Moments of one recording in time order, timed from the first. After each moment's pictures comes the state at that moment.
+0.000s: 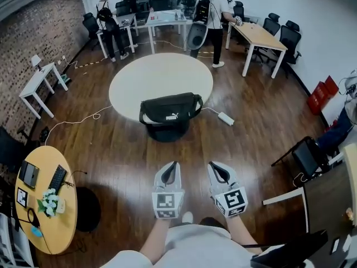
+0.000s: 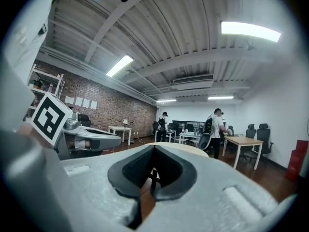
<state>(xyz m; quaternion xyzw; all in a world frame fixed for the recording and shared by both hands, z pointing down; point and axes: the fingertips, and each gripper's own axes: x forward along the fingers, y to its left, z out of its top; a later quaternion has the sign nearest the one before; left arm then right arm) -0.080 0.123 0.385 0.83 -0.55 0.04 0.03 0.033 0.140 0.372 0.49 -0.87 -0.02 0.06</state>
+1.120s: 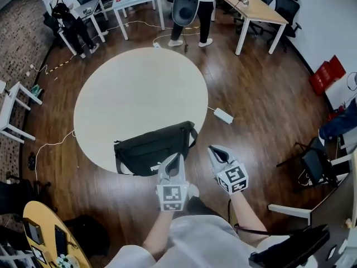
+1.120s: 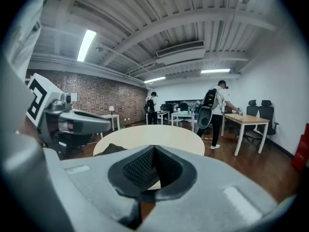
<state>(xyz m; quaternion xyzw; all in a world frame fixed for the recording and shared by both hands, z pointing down) 0.014 -0.329 0.466 0.86 -0.48 0.12 0.06 0.122 -0.339 0.500 0.50 -0.86 0.08 0.13</state>
